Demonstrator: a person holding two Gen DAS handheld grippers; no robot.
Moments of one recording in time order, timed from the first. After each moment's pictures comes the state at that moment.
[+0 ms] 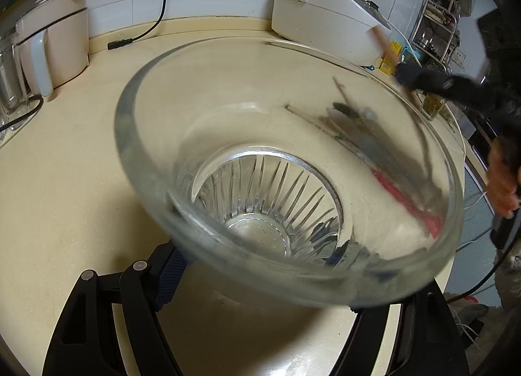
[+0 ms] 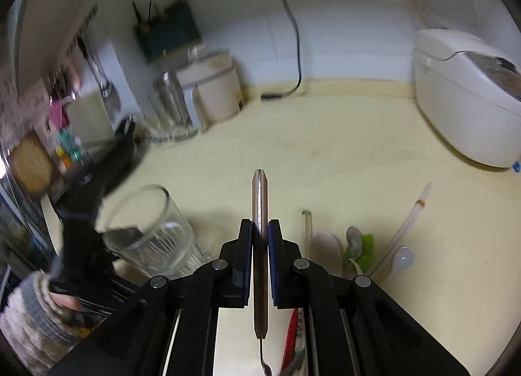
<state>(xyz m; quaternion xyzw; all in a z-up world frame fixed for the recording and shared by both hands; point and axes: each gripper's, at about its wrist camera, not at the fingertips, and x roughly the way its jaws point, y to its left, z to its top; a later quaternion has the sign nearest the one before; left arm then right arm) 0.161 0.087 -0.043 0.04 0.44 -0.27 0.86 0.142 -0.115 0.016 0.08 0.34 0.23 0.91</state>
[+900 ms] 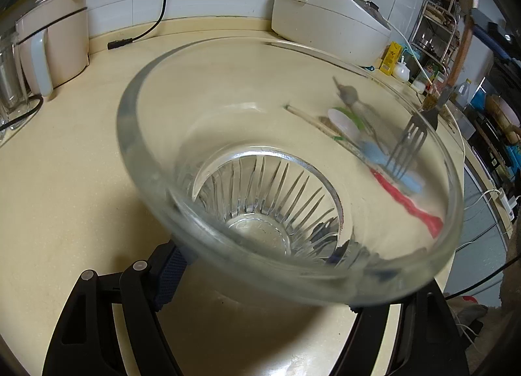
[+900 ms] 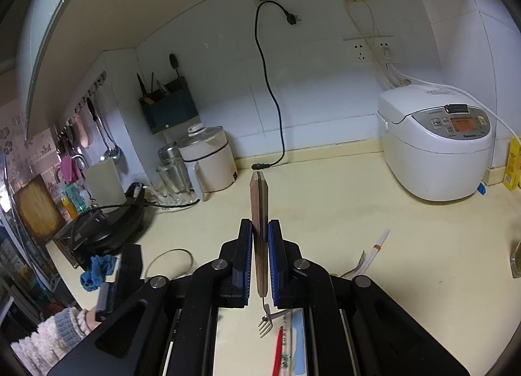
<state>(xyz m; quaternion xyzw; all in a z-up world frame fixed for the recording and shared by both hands) 0.162 0.086 -0.042 0.04 0.44 -0.27 0.86 0.090 -0.174 0.083 0.12 0.23 0.20 0.95</state>
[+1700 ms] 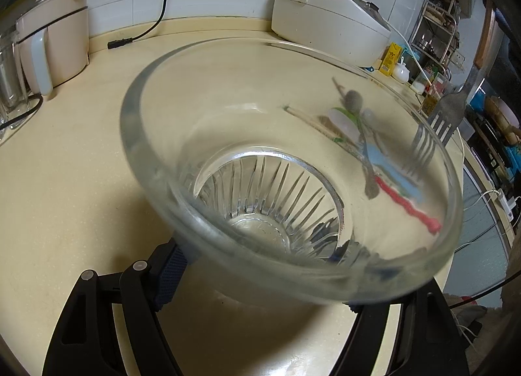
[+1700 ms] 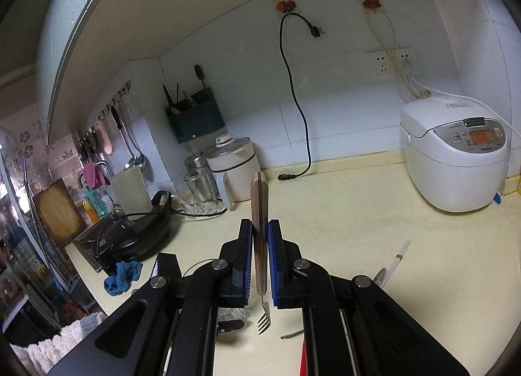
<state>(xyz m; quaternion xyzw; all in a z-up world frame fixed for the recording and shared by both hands) 0.163 0.087 -0.042 0.04 0.44 -0.27 0.86 0.079 -0.167 0.104 0.13 0.20 0.25 0.94</state>
